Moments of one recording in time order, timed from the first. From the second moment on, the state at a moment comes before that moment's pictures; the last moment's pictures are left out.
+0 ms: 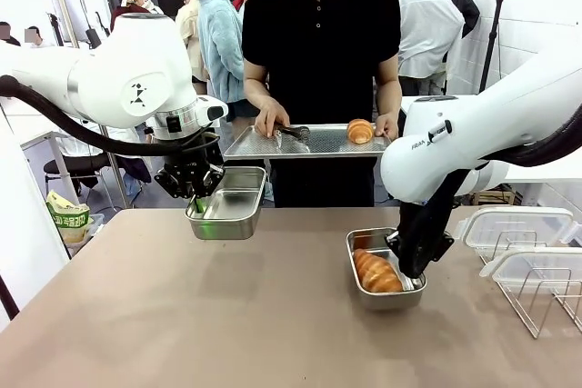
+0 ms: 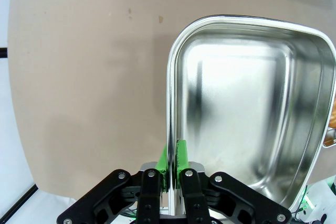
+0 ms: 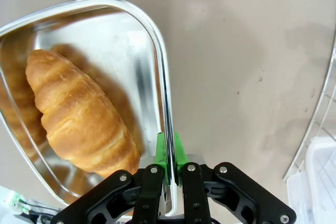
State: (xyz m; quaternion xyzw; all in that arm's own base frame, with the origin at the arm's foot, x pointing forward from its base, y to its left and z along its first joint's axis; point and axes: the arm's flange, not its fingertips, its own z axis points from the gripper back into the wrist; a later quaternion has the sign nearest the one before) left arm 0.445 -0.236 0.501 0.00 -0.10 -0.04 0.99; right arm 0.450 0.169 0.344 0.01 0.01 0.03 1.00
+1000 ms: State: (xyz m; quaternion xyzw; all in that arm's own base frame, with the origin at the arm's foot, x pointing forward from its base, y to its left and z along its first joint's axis) left arm 0.445 -0.236 0.501 0.00 -0.10 -0.04 0.99; right arm 0.456 0.169 0.329 0.02 0.02 0.03 1.00
